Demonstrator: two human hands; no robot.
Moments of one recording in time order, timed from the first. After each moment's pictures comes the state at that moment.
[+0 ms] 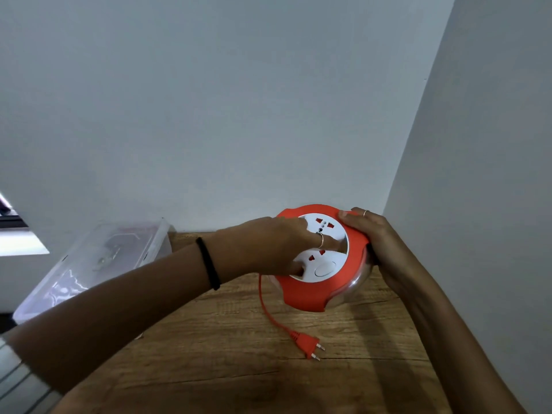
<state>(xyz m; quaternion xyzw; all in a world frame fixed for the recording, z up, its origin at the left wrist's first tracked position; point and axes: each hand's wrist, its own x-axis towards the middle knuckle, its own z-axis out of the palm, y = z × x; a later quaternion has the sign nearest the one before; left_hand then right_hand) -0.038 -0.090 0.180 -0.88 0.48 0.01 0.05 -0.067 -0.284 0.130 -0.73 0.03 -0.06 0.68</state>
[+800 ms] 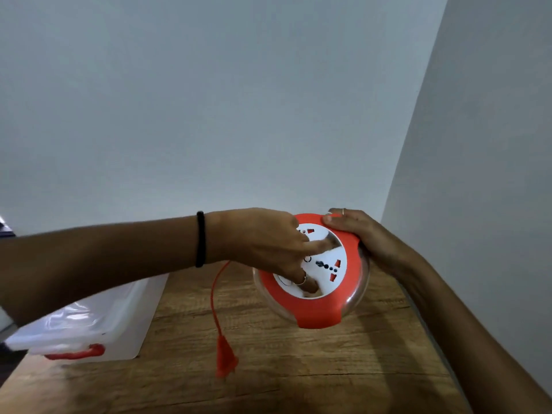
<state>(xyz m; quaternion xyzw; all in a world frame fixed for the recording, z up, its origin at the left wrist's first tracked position) -0.022 -0.086 0.216 -0.61 0.69 -0.15 0.36 -0.039 -0.292 0.148 -0.77 -0.10 0.05 0.63</state>
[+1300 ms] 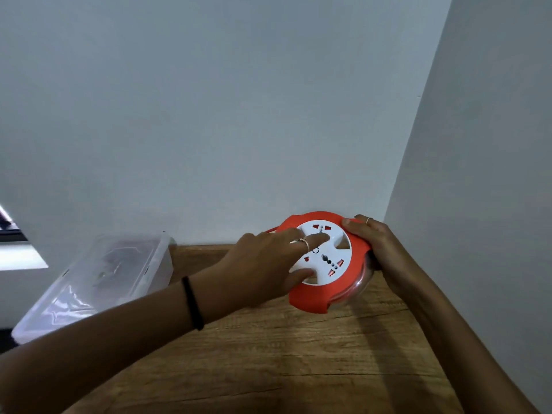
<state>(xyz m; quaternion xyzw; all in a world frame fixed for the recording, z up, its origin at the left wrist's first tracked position) -0.049 -0.072 0.165 -0.90 0.42 -0.13 -0.02 -0.059 -0.286 0.137 -0.73 0.01 -0.07 0.68</state>
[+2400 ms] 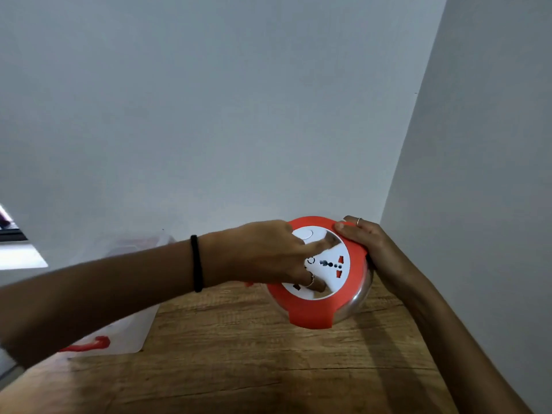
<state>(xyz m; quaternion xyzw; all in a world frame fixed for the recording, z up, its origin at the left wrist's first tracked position) -0.032 -0.075 0.191 -0.69 0.66 -0.15 0.28 -0.067 -0.287 0.131 -0.76 -0.05 -0.04 0.65</state>
